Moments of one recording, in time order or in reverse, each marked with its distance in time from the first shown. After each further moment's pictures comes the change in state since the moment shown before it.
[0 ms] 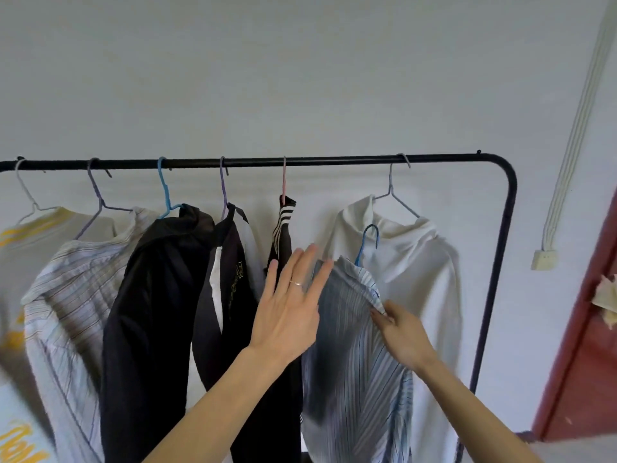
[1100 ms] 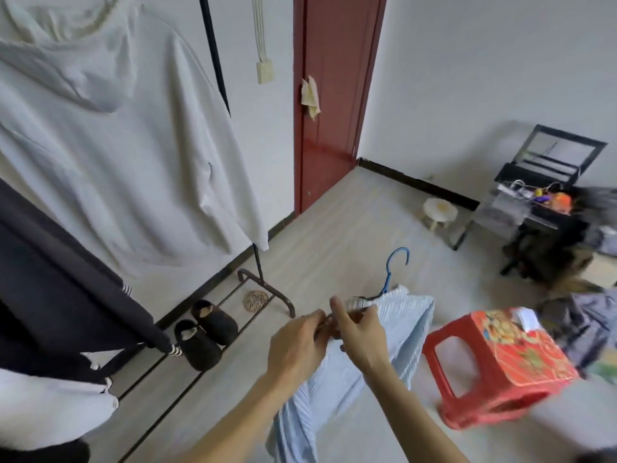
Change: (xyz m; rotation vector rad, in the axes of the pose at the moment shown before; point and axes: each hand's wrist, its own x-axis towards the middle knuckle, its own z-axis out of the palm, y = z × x) left_hand -0.265 0.309 0.018 -0.936 -0.875 0.230; right_hand -0.403 0.139 0.005 0.219 0.657 1.069
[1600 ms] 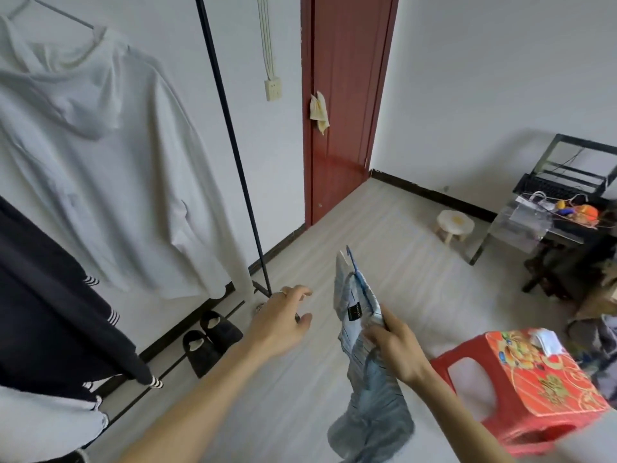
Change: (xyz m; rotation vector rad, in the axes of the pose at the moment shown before) left_hand 0.055 -0.004 -0.037 0.063 -0.101 0.034; right_hand 0.037 -0.002 -0.085 -0.065 -0.251 -0.240
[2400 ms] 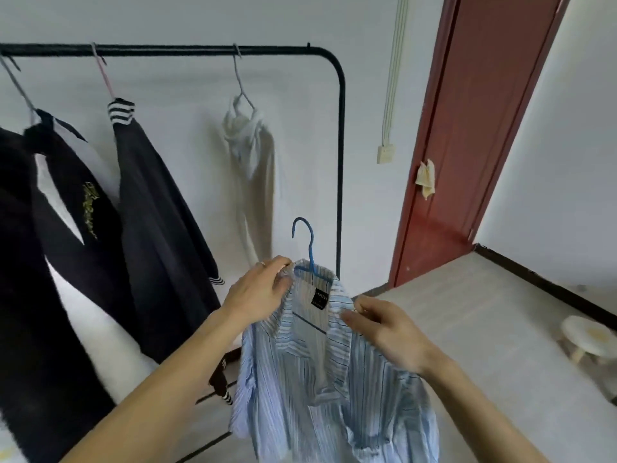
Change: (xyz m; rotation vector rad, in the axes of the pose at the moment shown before) left_hand -0.028 -0.057 -0.165 0.130 0.414 -0.263; right_hand 0.044 -0.166 0.043 -0.061 -0.525 -0.556
